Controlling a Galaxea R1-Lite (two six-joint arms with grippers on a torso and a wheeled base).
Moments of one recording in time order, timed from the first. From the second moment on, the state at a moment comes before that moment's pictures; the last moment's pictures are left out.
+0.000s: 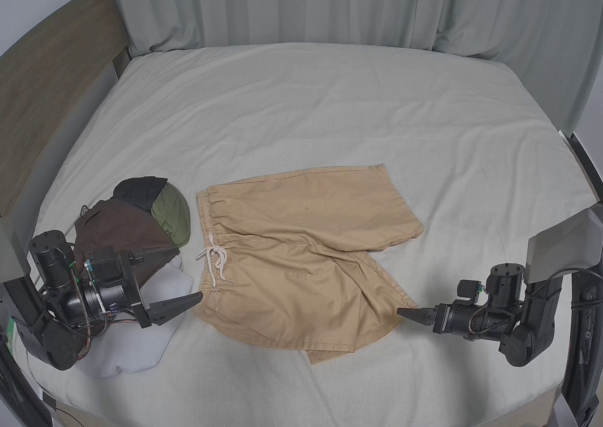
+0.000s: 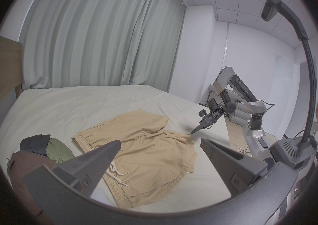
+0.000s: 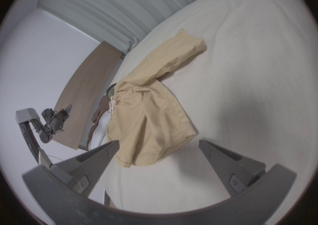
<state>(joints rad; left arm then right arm) -0.01 1.93 -0.22 -1.55 -0.95 0.18 0.21 2.36 -0.30 -1.55 0.52 0.43</state>
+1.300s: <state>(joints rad) 0.00 1.94 -0.22 -1.55 -0.95 0.18 0.24 2.46 -0.42 -1.55 0.48 0.64</state>
